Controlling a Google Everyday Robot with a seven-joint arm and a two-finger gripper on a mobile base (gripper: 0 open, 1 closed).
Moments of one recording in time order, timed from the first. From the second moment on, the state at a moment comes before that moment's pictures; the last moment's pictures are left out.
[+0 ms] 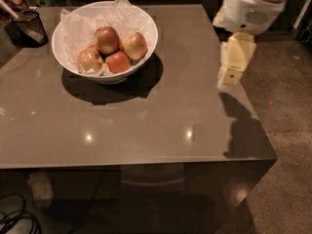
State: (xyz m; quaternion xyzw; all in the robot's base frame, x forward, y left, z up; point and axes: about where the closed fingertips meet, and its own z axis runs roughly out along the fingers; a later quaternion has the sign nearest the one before) arm 0.526 -0.148 0.973 -0.66 0.74 -0.01 0.15
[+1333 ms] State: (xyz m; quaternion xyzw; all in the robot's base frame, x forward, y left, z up) arm 0.598 -0.058 1.004 -0.71 0.68 -0.01 0.19
